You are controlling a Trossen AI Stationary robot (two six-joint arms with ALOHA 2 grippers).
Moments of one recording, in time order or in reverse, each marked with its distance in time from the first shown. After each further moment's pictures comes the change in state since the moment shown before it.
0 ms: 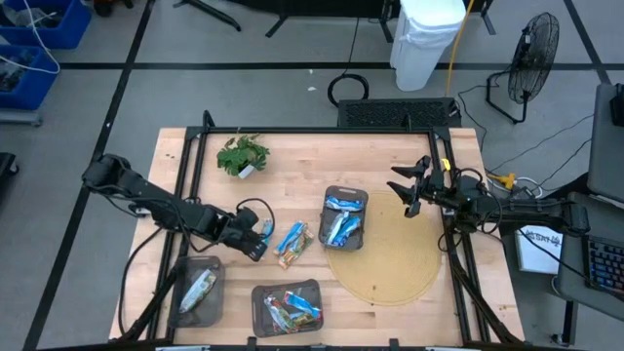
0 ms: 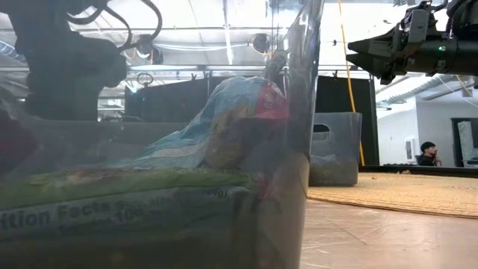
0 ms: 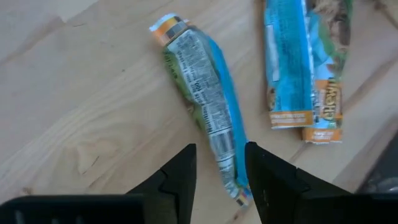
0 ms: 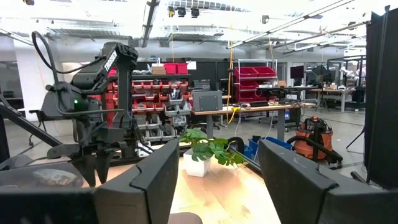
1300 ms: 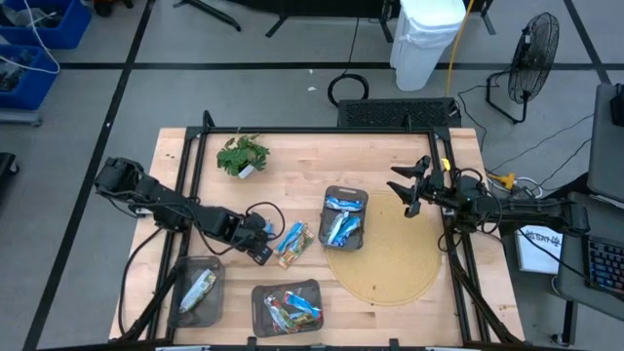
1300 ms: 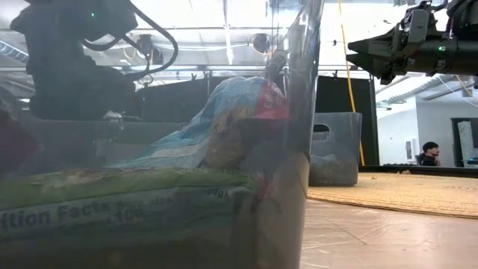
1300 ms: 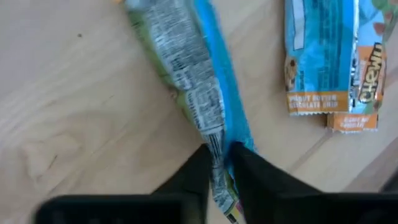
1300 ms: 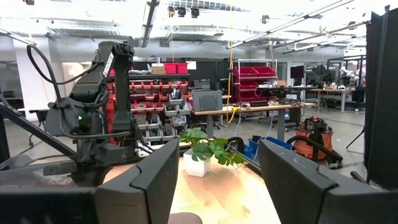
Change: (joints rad) left arm 0.051 0.145 0.000 0.089 0.154 0.046; right arm 0.000 0.000 0.000 0.000 0.000 0.000
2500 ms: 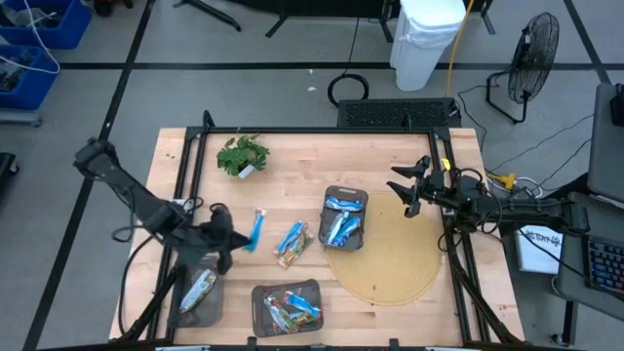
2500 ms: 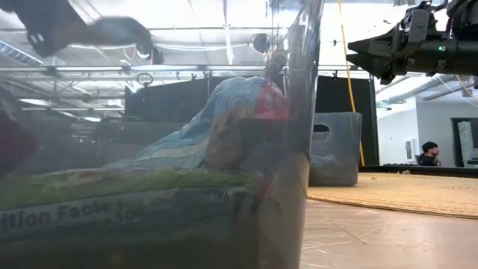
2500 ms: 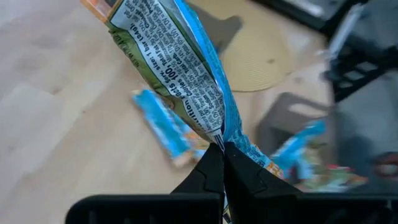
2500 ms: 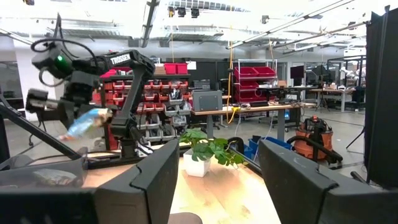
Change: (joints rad) left arm -0.368 -0.516 0.001 -0.015 -0.521 0.314; right arm 0.000 0.000 0.000 0.000 0.000 0.000
